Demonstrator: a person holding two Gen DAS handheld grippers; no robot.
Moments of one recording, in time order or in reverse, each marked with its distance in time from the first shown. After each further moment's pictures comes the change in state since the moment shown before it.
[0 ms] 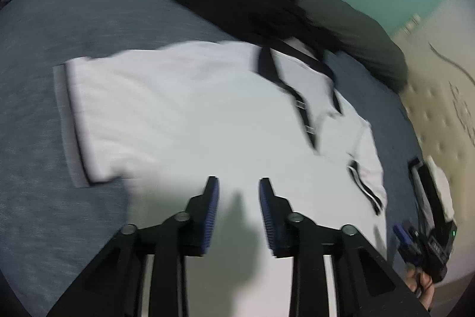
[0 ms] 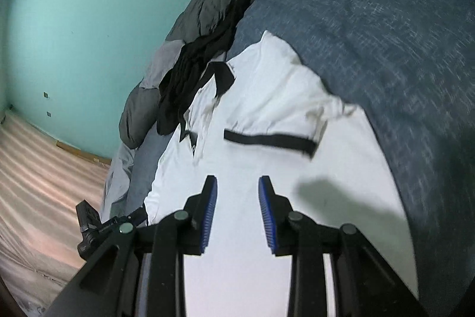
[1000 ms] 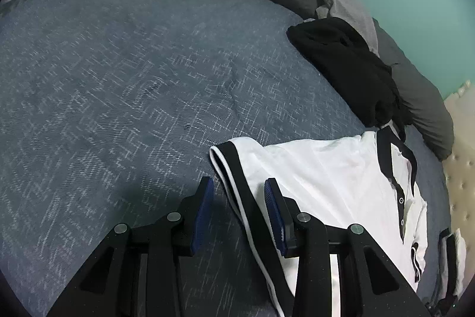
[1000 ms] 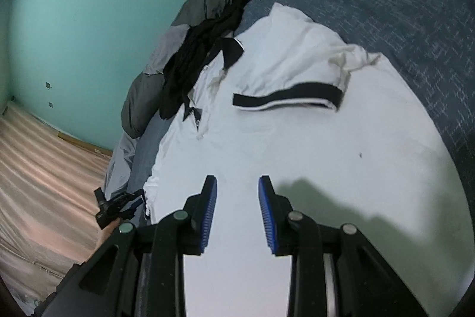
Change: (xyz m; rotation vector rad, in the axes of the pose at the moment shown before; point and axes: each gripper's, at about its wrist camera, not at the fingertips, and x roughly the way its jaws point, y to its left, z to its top) left arm 0.020 0.148 0.084 -0.153 -0.128 0.157; right arm 0.022 0.005 -0.037 -0.029 0.023 0.021
